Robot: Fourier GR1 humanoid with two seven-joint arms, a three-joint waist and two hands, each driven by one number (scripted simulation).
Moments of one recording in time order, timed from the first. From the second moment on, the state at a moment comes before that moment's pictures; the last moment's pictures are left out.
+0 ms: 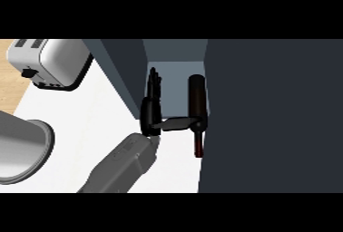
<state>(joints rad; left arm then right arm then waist) -0.63 0.00 -0.58 -0.80 0.81 0.60 -0.77 -0.10 -0.06 0.04 -2.42 -0.17 0.14 0.62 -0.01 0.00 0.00</state>
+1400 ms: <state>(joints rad) -0.03 0.22 -0.88 -1.76 0.51 0.89 -0.60 -0.06 -0.08 0.03 -2.42 -0.19 0.19 0.63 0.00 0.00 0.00</state>
